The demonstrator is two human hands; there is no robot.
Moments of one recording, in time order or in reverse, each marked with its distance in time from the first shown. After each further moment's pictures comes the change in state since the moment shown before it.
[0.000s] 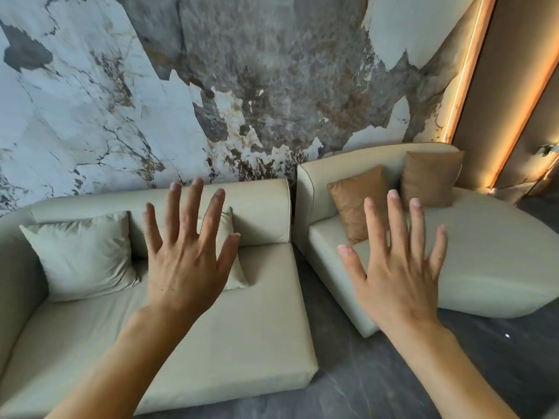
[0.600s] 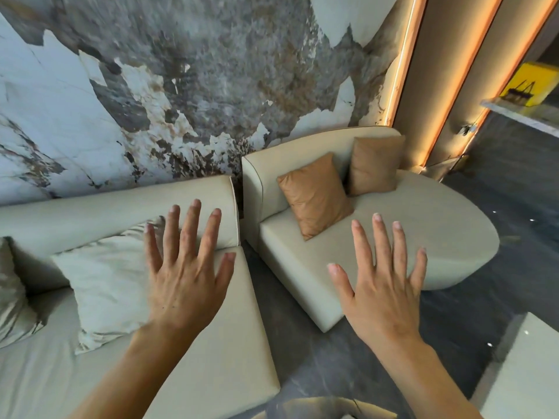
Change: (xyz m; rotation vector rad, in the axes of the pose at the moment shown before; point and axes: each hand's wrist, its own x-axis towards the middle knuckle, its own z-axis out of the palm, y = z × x) left_hand 0.083 0.059 0.158 -0.124 -0.144 0.063; right_hand 0.067 0.071 0.088 -0.170 -0.103 0.166
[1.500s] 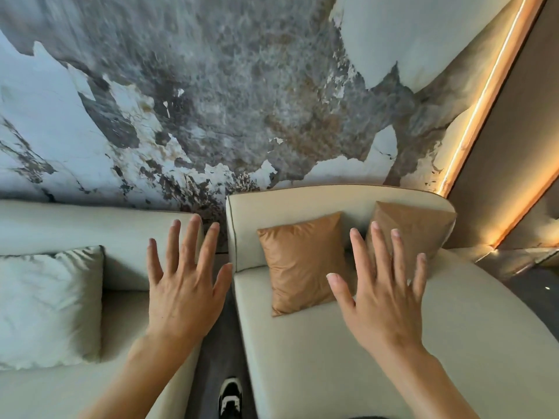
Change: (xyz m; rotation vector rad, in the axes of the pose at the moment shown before) left_hand 0.245 0.249 0.194 0.134 0.020 -0.312; right_hand 0.363 0.257 0.147 0.121 0.027 -0.335
